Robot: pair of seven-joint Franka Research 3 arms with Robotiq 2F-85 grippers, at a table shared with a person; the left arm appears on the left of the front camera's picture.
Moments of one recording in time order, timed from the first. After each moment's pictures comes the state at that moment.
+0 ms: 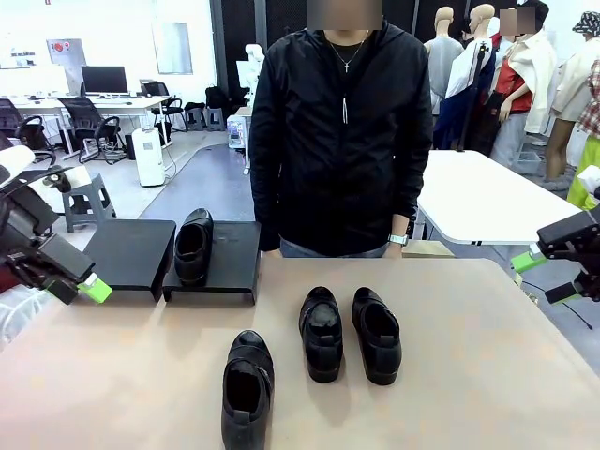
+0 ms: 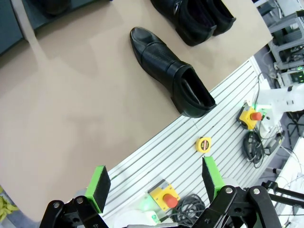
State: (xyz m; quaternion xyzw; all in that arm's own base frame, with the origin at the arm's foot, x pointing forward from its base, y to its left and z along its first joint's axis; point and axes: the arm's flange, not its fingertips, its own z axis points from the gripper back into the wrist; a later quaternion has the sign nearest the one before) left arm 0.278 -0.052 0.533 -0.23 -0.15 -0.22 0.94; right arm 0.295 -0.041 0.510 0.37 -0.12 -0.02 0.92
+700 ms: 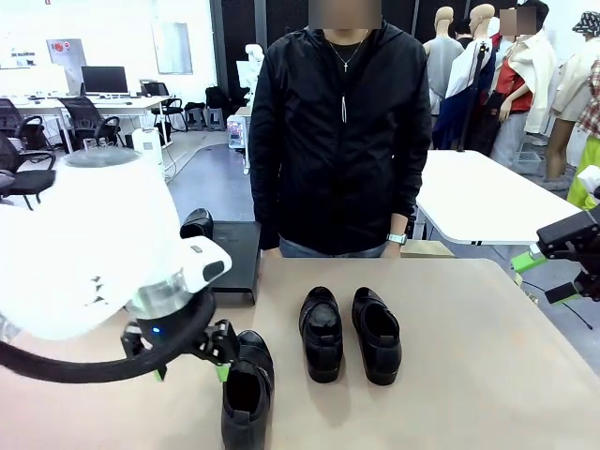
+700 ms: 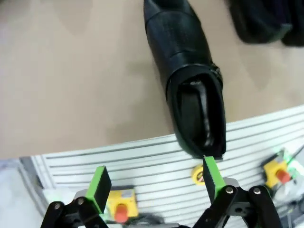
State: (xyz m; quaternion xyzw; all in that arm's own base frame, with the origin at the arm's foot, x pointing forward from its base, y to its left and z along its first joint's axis) left arm 0.259 -0.261 0.431 -0.04 -0.08 -0.03 1.00; right arm 0.295 -0.041 0.510 0.37 -0.12 -0.02 0.92
